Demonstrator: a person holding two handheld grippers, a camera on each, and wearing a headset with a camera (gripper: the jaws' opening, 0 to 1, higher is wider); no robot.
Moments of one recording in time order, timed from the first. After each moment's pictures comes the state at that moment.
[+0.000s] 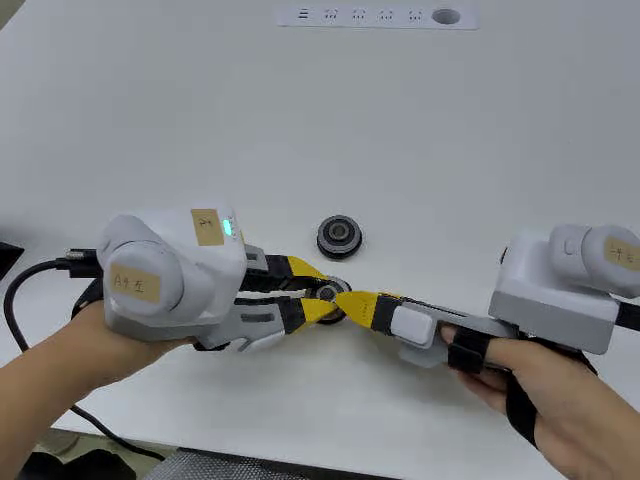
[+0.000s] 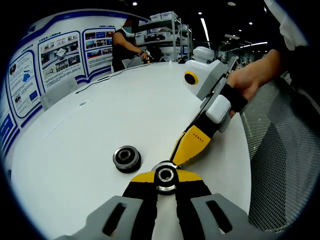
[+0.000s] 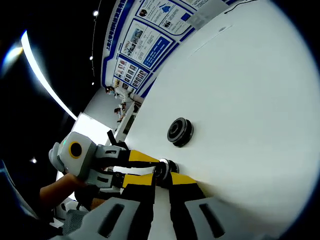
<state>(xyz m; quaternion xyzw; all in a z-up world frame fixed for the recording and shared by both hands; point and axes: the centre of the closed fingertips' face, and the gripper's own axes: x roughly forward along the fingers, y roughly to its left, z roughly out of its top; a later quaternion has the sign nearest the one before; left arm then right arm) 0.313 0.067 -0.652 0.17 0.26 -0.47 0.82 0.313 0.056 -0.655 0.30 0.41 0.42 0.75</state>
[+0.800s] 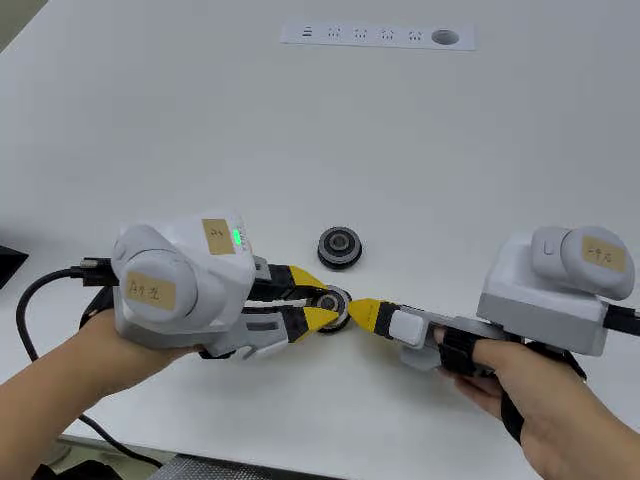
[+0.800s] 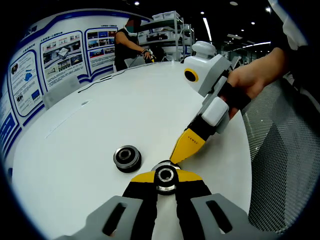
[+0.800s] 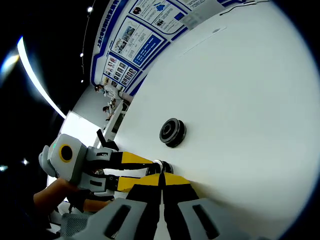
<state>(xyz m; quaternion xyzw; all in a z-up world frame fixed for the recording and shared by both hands) 0.313 0.067 -0.652 0.17 0.26 -0.46 0.83 0.317 0.052 -0.660 0.28 0.43 0.38 0.77</state>
